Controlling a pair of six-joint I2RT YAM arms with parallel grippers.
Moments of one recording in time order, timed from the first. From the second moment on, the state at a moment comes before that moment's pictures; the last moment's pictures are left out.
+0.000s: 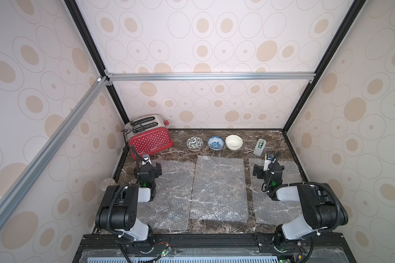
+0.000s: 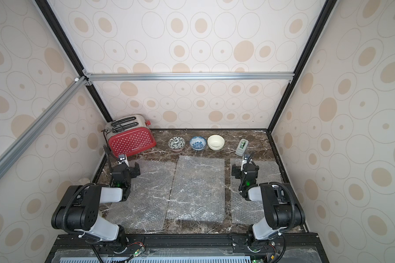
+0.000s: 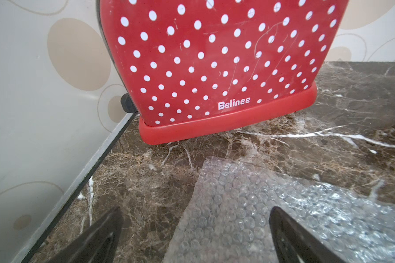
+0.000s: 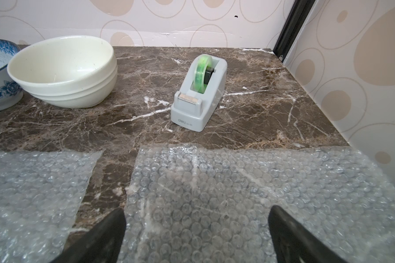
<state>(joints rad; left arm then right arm) 0.02 1.54 0.40 0.76 -0.33 0.01 0.07 1.55 0.41 0.71 0.19 0.02</state>
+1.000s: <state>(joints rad) 0.01 1.23 0.73 0.13 -0.30 -0.25 0.06 1.22 0.78 0.10 0.13 0.22</state>
